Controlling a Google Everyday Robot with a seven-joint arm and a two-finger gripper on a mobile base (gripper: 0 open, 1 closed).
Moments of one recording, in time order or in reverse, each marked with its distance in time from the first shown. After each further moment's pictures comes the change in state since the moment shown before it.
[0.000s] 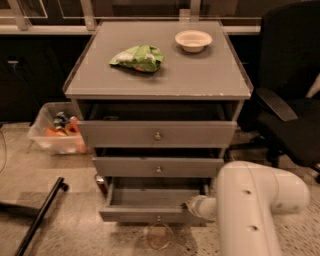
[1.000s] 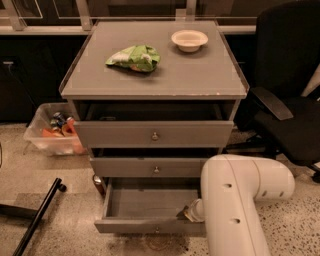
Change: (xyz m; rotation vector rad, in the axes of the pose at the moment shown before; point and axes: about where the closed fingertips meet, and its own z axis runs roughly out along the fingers) arm 0.029 0.026 -0.007 -0.098 0.140 -0.254
